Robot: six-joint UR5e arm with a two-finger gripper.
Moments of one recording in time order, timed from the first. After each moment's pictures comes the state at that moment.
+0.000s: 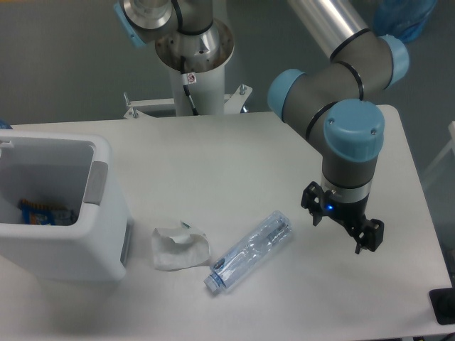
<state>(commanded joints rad) 2.57 -2.08 -1.32 -1.11 1.59 1.32</state>
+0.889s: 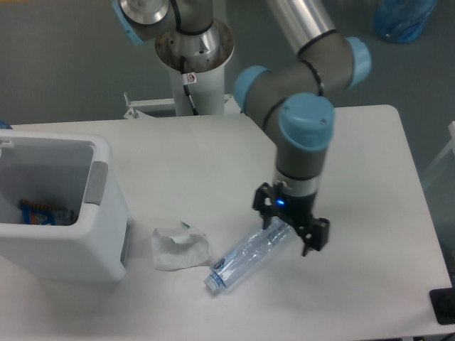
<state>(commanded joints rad) 2.46 -1.95 -1.60 -0.87 1.37 1.17</state>
